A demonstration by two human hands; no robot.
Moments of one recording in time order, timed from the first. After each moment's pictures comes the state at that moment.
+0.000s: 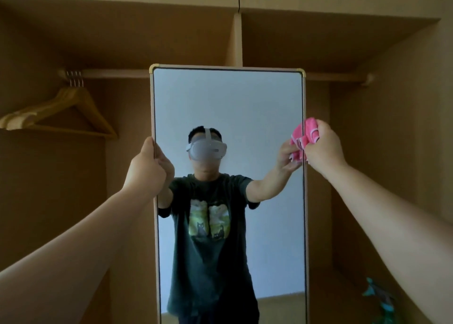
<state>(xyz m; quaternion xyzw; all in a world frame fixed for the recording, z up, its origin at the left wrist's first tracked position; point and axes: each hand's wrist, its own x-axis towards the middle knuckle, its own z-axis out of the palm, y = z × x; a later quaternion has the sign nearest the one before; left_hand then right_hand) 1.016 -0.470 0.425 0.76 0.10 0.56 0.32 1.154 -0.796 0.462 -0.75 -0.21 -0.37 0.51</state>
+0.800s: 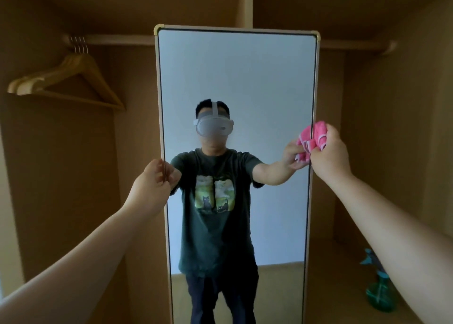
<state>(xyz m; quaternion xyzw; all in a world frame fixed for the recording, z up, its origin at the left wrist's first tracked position) 0.967 -0.496 0.341 0.82 0.13 0.44 0.34 1.156 -0.795 0.388 -0.76 -0.20 -0.35 0.51</state>
